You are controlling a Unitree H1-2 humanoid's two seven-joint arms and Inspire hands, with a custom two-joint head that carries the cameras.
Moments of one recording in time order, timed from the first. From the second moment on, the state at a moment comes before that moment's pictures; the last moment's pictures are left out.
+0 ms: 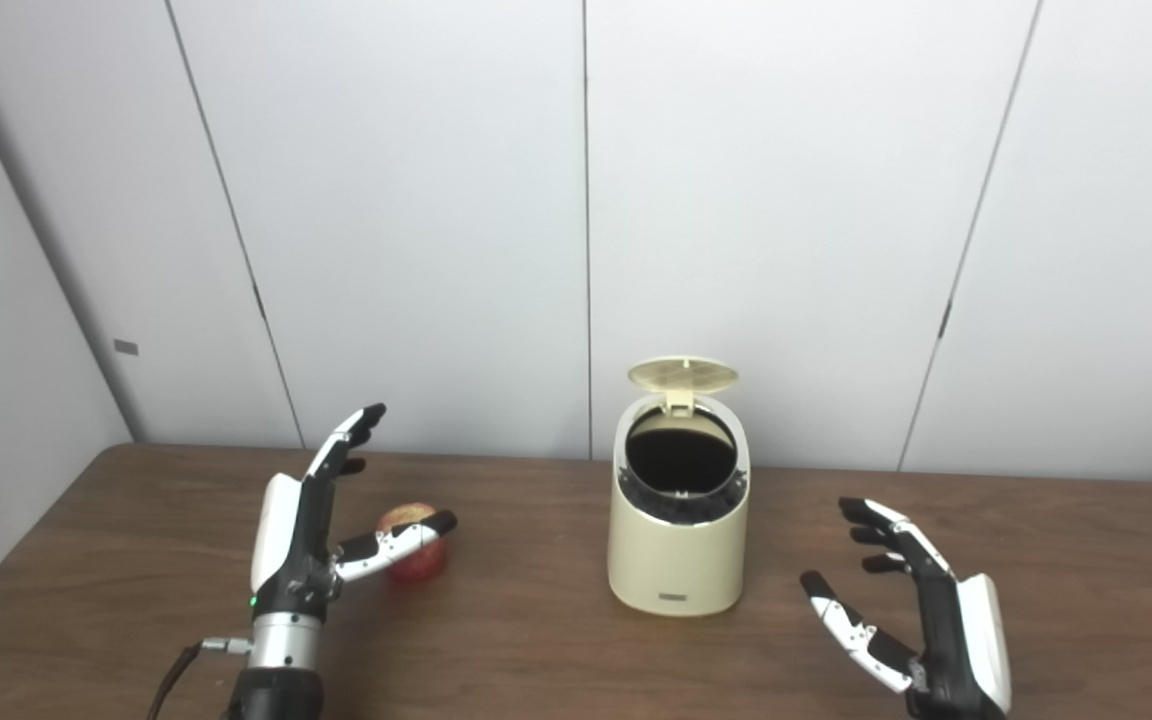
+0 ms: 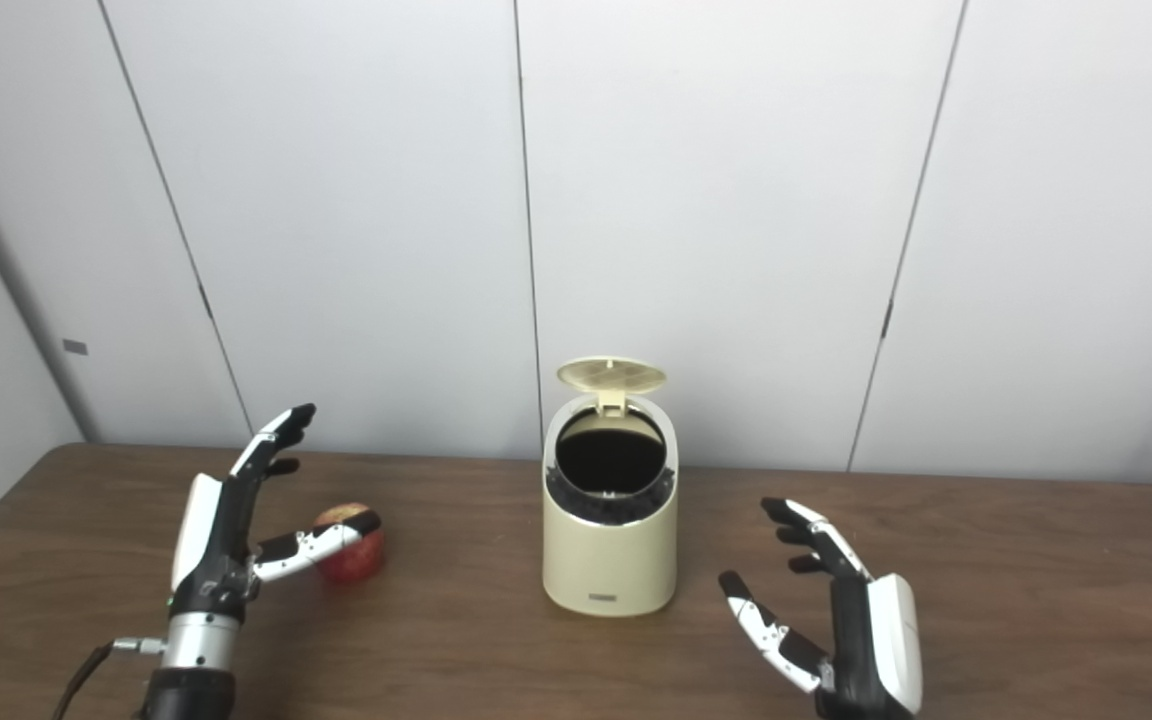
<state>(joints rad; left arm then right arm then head) -0.34 0.22 0.09 0.26 0.40 -0.23 0.23 -0.15 -0.06 0.05 0.07 -0.54 -0.23 -0.41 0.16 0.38</state>
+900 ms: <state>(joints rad) -0.37 0.26 -0.01 0.39 0.46 -0.04 0.21 -0.16 -0.14 0.02 0.12 -0.45 -0.29 -0.43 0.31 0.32</state>
